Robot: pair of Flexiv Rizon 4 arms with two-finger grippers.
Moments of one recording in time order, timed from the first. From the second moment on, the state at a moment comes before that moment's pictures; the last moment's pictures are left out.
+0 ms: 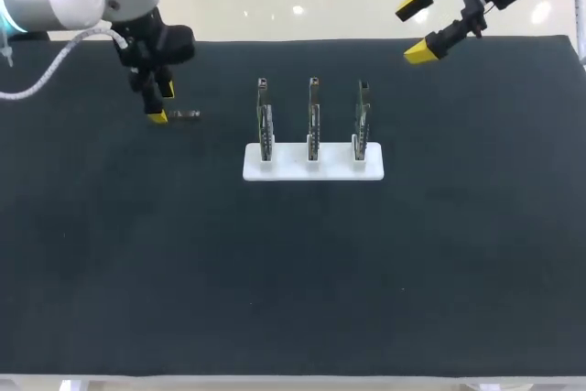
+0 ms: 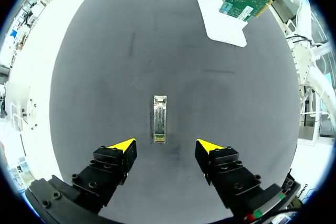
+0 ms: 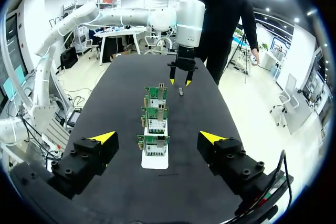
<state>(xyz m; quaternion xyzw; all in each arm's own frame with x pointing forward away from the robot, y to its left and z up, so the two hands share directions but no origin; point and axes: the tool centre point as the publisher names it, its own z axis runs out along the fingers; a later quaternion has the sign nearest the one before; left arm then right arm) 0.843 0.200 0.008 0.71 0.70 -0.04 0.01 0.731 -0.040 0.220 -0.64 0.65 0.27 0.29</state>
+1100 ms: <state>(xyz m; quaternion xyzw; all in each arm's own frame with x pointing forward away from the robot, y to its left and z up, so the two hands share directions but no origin) 0.850 0.197 0.003 0.70 0.72 -0.04 0.03 0.731 -0.040 0.220 -0.64 0.65 0.27 0.29</state>
